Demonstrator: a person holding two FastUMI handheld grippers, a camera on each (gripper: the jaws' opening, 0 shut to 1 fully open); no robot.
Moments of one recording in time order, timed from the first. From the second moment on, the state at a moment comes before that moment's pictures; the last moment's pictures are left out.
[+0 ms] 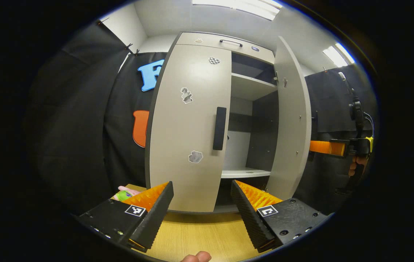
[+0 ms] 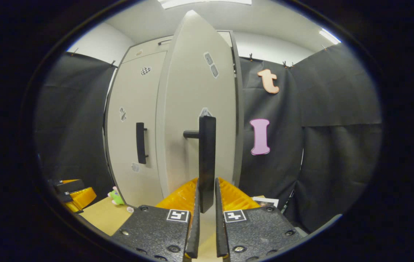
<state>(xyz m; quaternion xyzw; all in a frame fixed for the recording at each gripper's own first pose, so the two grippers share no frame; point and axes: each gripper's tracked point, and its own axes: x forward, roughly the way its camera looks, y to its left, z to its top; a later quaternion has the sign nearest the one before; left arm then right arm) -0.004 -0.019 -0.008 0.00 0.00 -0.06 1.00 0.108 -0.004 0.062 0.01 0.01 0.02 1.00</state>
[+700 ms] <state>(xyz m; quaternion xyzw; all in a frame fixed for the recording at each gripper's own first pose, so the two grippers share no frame) -0.002 -0.055 -0.011 0.01 0.00 -0.09 1.00 0.104 -0.064 0.059 0.02 0.00 -0.03 1.00</state>
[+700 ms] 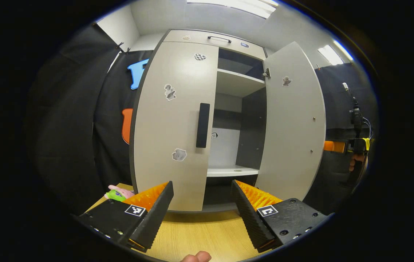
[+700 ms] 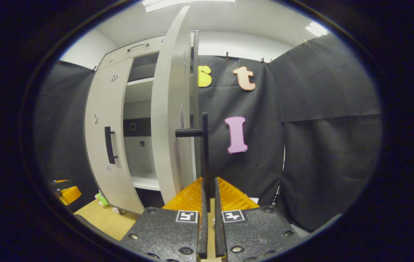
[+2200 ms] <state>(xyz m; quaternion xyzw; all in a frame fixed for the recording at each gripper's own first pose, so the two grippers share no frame) 0.071 -0.052 0.050 0.00 -0.05 -0.06 1.00 0.076 0.014 0.041 0.01 -0.01 0.04 1.00</state>
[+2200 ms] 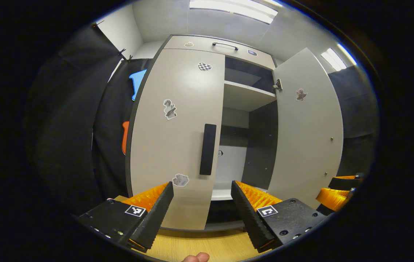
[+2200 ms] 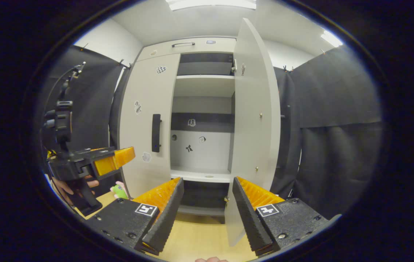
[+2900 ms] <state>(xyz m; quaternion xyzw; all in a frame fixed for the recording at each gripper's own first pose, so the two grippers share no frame) 0.203 -0.089 0.080 0.07 -0.04 -0.03 1.00 0.076 0.020 0.030 0.03 0.01 0.07 1.00</state>
